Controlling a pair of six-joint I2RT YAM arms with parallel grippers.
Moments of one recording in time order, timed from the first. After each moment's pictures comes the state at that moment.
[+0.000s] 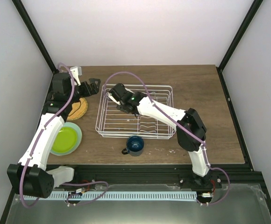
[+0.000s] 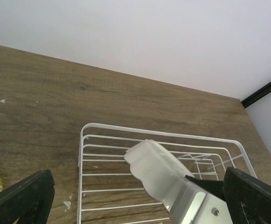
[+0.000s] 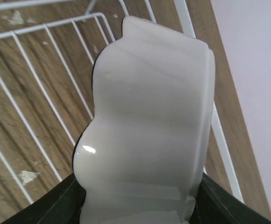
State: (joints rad) left arm -0.14 1.19 1.14 -0.38 0.25 -0.40; right arm 0.91 2.02 1.77 -0.64 0.45 -0.46
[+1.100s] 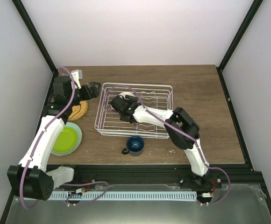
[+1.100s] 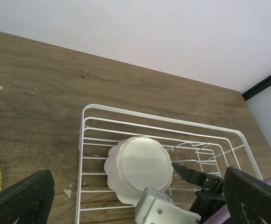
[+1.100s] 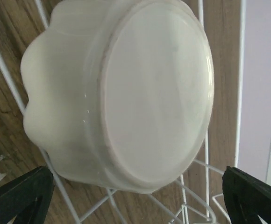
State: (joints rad) left arm -0.13 1.16 1.08 -0.38 0.27 -0.40; right arm 0.92 2.12 1.60 -0.44 0.64 -0.62
